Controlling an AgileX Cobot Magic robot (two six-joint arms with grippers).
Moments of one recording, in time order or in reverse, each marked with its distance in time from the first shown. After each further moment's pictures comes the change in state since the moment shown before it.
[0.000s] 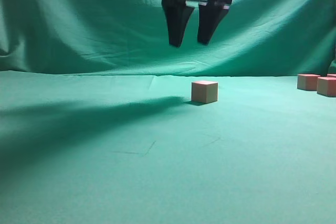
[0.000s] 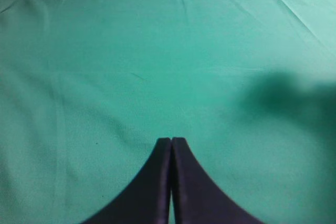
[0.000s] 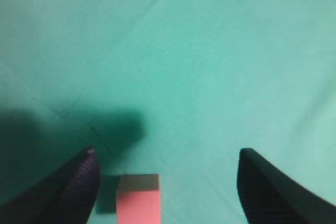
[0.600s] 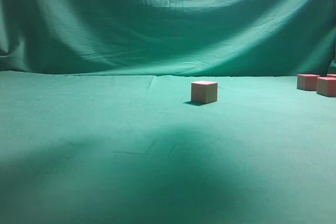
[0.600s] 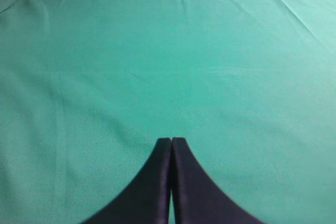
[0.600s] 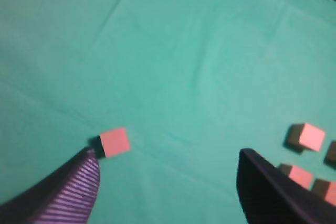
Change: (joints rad) left arm 0.000 0.000 0.000 0.000 0.000 0.000; right arm -0.023 -0.422 0.214 -0.147 0.014 0.278
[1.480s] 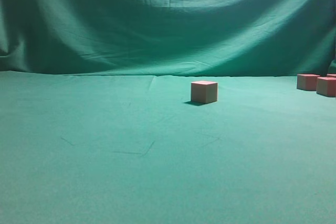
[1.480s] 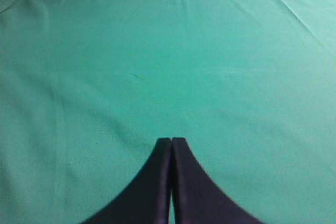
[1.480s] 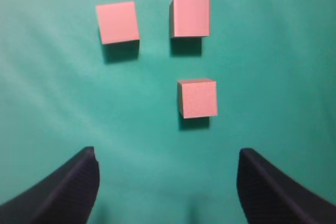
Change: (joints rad) left arm 0.000 0.000 0.000 0.000 0.000 0.000; right arm -0.502 -0.422 0.856 0.011 -0.133 0.037
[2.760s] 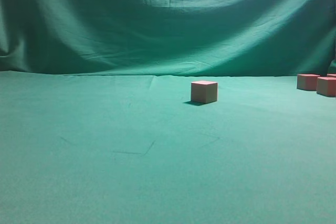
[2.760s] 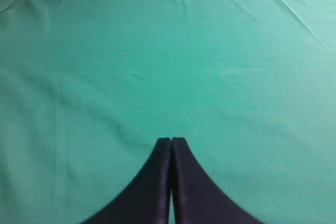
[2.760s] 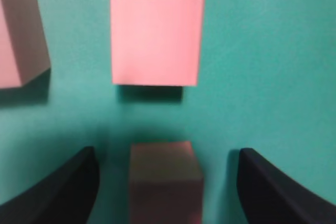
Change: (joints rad) left arm 0.000 0.000 0.000 0.000 0.000 0.000; right arm -0.119 0.364 0.049 -0.012 -0.269 -0.160
